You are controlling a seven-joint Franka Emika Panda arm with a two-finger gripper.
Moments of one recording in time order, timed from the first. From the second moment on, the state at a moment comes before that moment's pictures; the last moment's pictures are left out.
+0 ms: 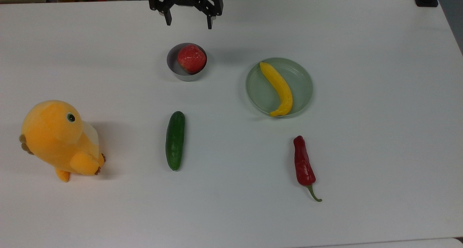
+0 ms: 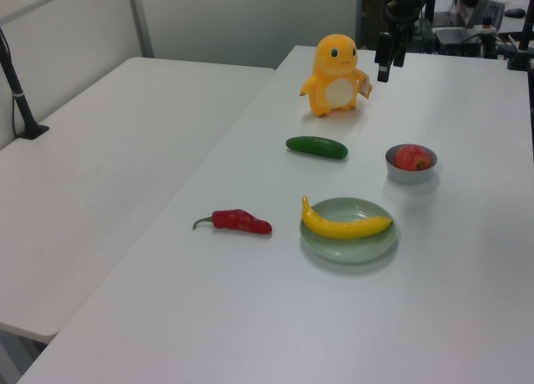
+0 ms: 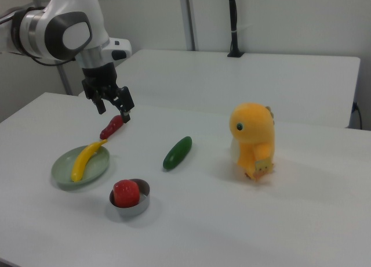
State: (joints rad) arm 0.08 0.02 -0.03 -1.75 0.03 1.84 0.12
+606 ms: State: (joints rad) arm 0.08 0.01 -0.08 -1.70 0.02 1.72 -0.03
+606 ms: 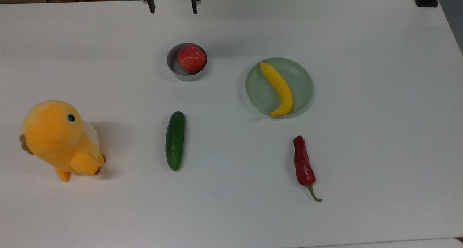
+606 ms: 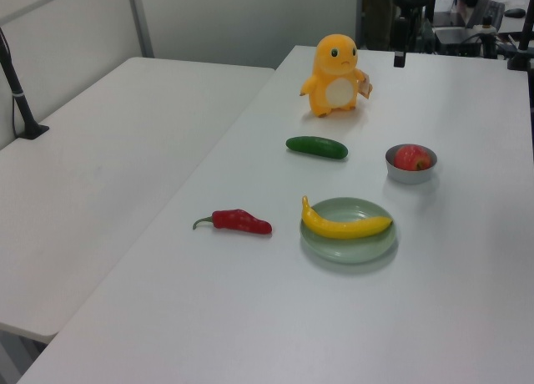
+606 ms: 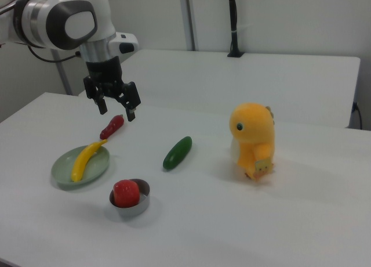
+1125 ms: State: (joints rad) arm 0.08 0.01 -0.08 -1.70 0.02 1.72 -0.03
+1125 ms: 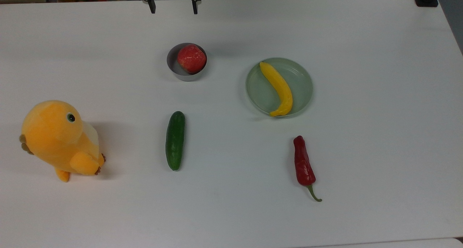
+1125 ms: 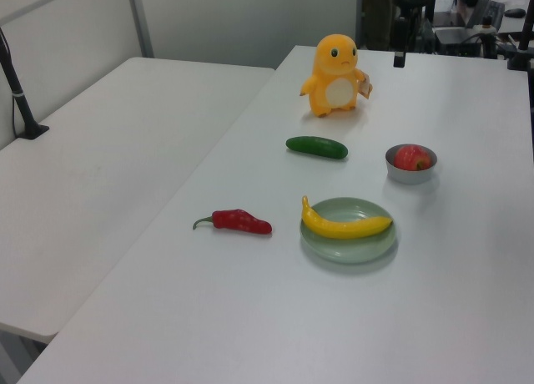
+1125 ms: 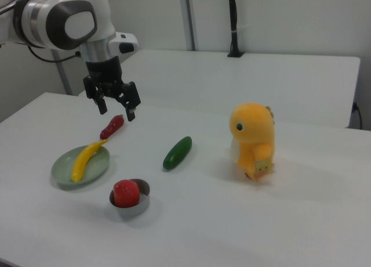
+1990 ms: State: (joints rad) arm 0.09 0.11 -0.07 -1.74 0.02 2.07 0.12
